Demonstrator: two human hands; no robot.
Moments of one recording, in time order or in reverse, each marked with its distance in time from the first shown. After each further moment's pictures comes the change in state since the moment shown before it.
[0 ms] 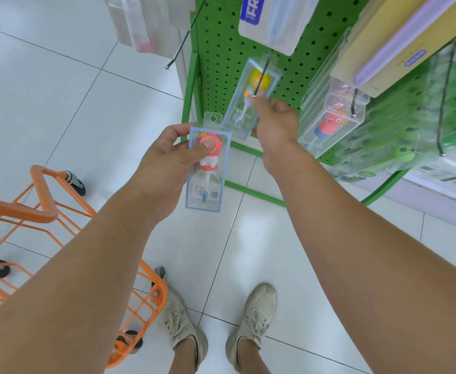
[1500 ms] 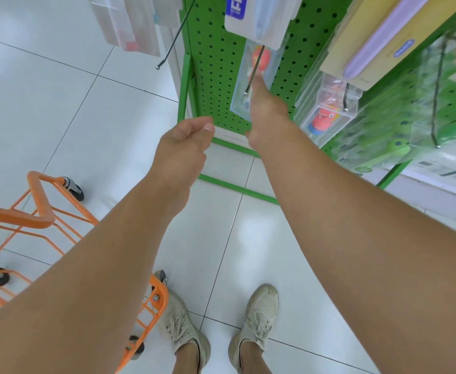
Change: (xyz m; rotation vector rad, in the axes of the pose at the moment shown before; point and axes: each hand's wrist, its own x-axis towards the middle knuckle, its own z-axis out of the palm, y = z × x) left_hand 0.011 -0.004 0.025 0.270 0.134 0.009; right_hand 0.014 -0.024 0.011 0.097 -0.034 0.326
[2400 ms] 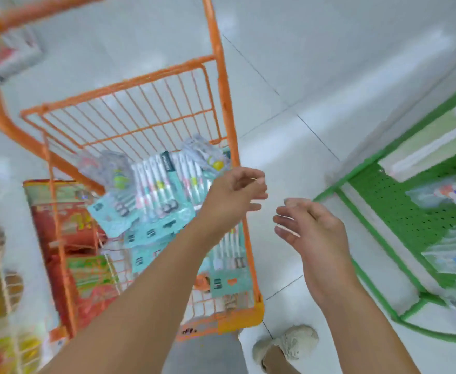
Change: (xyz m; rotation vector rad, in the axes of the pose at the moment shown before) left_hand -0.233 0.085 -0.237 -0.202 0.389 0.037; right_hand -0.359 0.052 0.073 -0.306 -0.605 -0.123
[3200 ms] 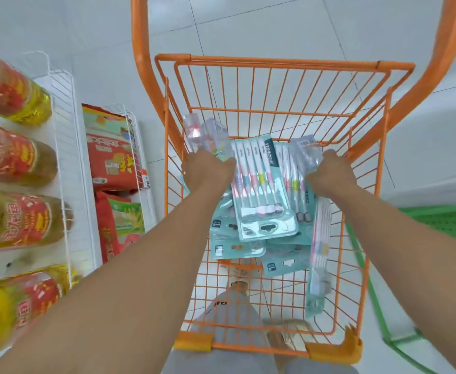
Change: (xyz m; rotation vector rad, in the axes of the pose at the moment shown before) left_hand 0.064 -0.059 -0.248 0.492 0.679 -0.402; right_hand 0.170 0.028 0.206 -1.541 -0.079 -0.203
